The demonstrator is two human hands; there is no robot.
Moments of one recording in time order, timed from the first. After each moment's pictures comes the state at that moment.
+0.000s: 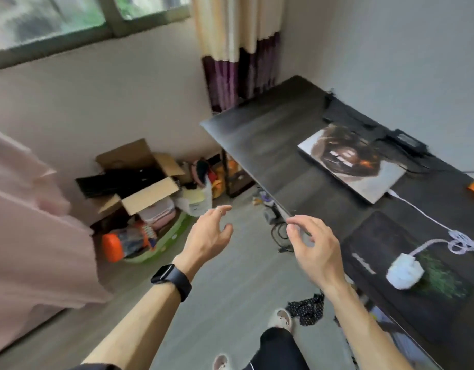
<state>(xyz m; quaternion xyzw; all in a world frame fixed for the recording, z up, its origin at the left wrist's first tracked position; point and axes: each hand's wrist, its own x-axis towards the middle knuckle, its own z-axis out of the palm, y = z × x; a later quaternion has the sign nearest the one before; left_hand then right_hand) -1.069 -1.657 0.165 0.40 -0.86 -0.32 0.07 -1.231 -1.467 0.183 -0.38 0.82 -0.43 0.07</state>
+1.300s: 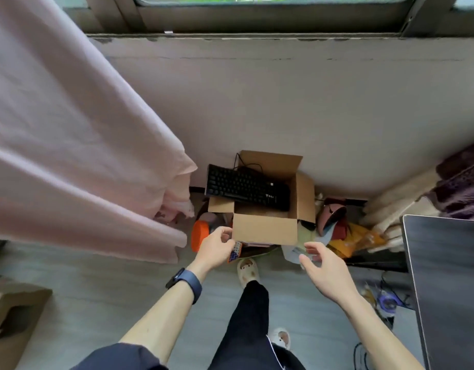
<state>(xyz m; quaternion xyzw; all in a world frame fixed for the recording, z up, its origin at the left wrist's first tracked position) -0.869 -2.068 0.055 0.75 -0.43 -0.49 0.10 -1.149 -2.053 0.063 -0.58 0.69 -0.08 0.43</state>
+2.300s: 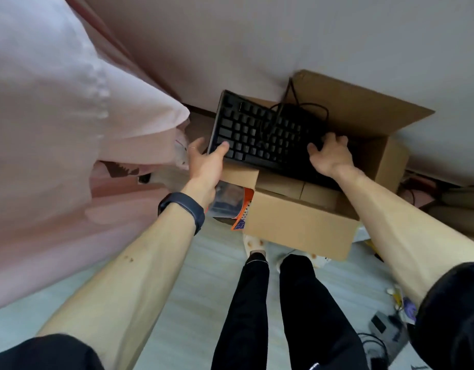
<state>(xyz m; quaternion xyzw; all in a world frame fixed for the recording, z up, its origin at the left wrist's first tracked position) -0.775 -2.265 -0.218 0.79 -0.01 -0.47 0.38 -1.016 -2.387 -0.269 -0.61 0.67 0.14 0.40</state>
